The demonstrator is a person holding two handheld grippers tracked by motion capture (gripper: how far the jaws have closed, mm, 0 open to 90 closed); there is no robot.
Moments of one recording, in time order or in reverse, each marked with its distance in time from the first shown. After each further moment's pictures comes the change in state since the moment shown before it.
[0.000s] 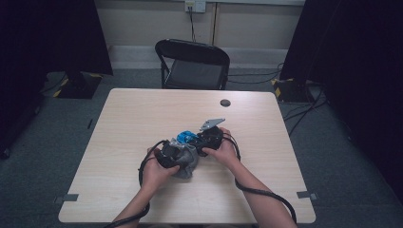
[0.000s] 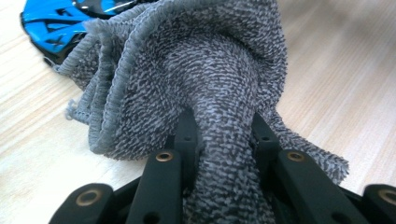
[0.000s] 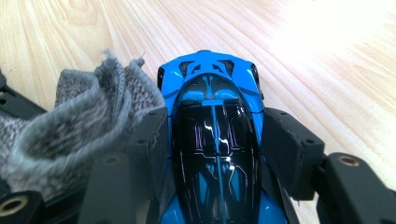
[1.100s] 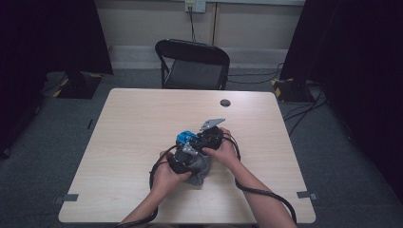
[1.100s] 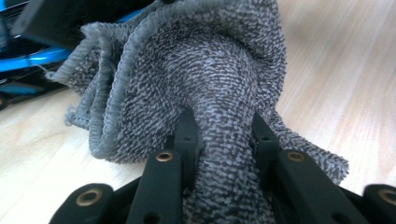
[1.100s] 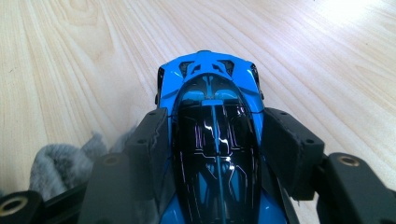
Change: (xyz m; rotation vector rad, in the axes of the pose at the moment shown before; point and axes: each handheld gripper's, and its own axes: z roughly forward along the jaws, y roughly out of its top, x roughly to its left) left arm -0.037 0.013 0.016 0.005 -0.084 0.090; right arm 0.000 0.000 0.000 -0.001 0.002 0.000
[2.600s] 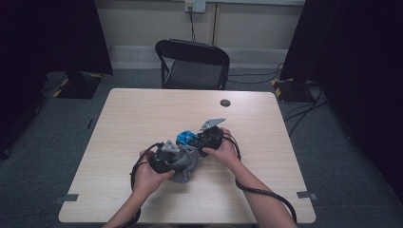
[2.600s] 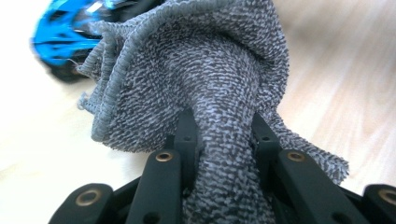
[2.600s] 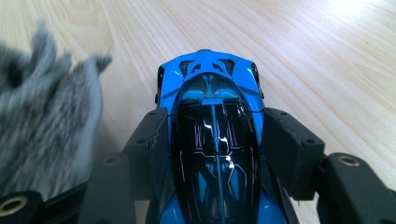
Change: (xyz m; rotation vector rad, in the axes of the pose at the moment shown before) left arm 0.023 -0.025 -0.056 -0.072 0.059 -0.040; right arm -0.001 0.000 0.000 0.005 0.005 -0.001
